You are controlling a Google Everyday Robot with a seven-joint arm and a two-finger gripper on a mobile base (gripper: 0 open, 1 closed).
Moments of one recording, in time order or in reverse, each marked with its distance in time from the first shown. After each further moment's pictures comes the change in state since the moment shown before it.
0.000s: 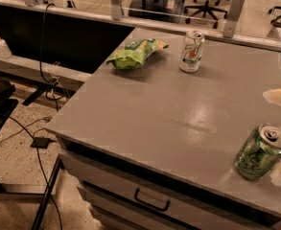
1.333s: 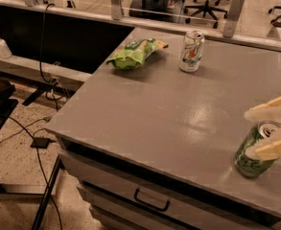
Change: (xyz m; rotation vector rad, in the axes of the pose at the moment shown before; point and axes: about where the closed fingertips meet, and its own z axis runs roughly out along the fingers) arm -0.009 -0.002 0.012 0.003 -0.051 -0.003
